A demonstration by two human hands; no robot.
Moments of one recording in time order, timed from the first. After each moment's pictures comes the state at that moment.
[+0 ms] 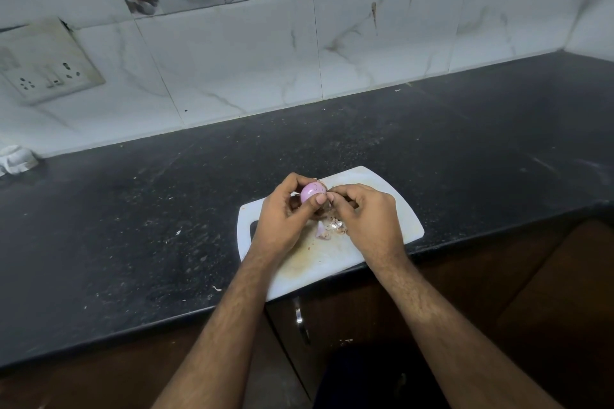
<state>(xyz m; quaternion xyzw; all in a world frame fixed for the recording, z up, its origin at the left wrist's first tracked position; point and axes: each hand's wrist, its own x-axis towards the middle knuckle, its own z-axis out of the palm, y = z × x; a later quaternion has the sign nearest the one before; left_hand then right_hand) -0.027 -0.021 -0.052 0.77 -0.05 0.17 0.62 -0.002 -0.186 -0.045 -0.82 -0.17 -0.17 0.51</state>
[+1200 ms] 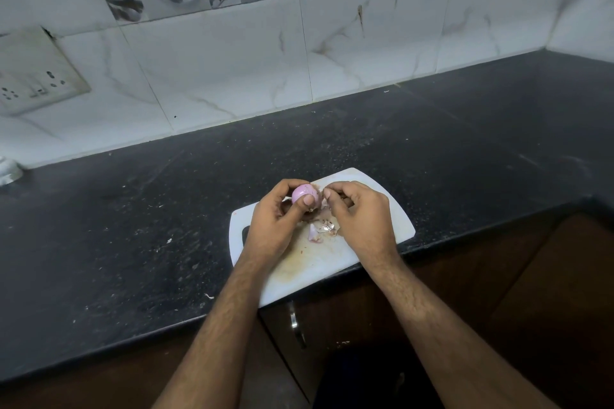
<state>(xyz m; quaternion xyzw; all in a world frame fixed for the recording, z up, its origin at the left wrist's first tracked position) -0.022 -0.020 -0.056 0.75 -0.05 0.16 0.64 0.001 -0.187 -0.046 -0.80 -0.15 -0.17 0.55</state>
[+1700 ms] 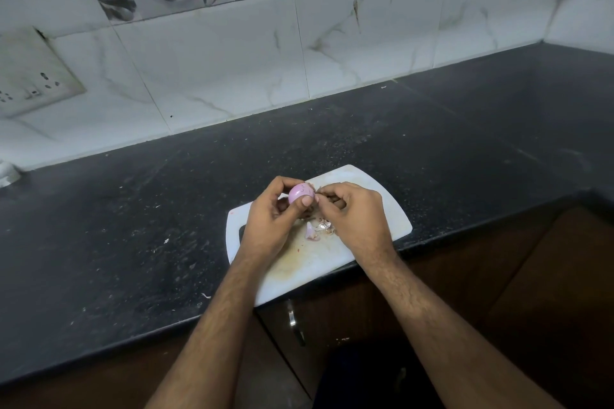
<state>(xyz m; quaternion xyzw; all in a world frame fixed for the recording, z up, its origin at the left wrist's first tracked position) -0.022 -0.018 -0.056 0.76 -0.05 0.16 0.63 0.004 -0.185 -0.050 -0.81 -0.15 -0.14 0.55</state>
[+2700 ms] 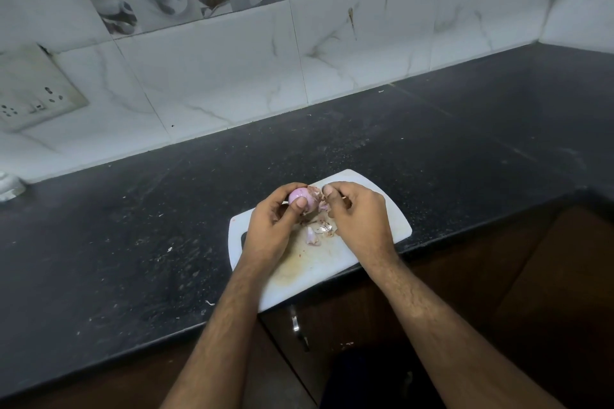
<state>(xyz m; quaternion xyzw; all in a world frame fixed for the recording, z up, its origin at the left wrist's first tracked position) -0.024 -0.019 -0.054 0.76 -0.05 0.17 0.63 0.003 -0.188 -0.046 -0.79 -0.14 -0.16 0.57</state>
